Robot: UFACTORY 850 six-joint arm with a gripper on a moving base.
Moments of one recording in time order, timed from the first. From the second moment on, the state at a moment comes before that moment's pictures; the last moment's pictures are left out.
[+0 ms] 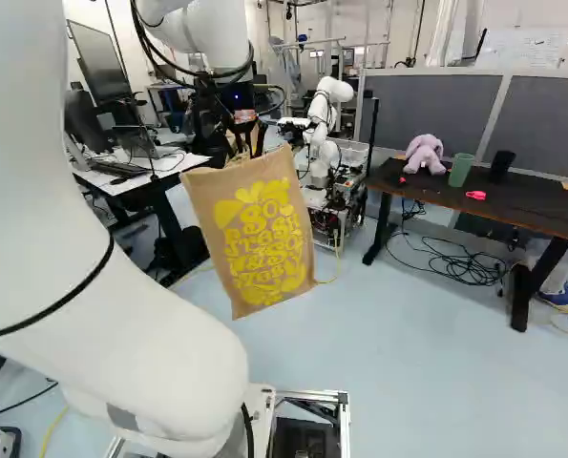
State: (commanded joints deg) arm -2.1 6.1 -64.9 2.5 -64.4 -23.5
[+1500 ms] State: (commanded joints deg) arm -2.1 6.1 -64.9 2.5 -64.4 -23.5
